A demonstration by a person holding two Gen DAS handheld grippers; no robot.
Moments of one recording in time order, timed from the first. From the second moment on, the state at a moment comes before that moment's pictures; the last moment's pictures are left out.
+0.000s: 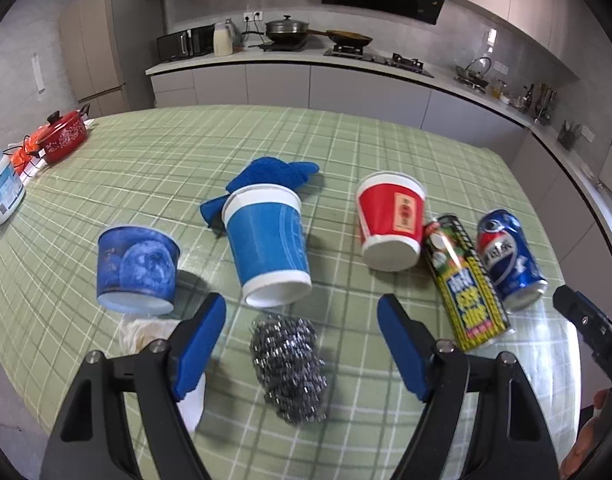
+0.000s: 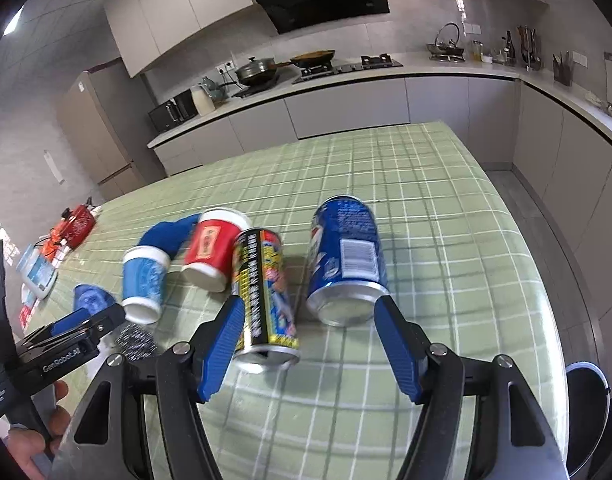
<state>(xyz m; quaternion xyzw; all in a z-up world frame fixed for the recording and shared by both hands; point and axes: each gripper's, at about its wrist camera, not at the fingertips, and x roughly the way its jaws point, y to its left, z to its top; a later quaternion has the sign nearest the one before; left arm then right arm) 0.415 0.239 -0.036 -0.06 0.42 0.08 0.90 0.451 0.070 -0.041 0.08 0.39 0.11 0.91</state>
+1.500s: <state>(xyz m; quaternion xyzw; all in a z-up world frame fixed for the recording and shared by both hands) 0.476 0.271 -0.071 -0.08 0.45 0.06 0.89 0.547 0.083 -0.096 0.07 0.44 0.05 0.90</state>
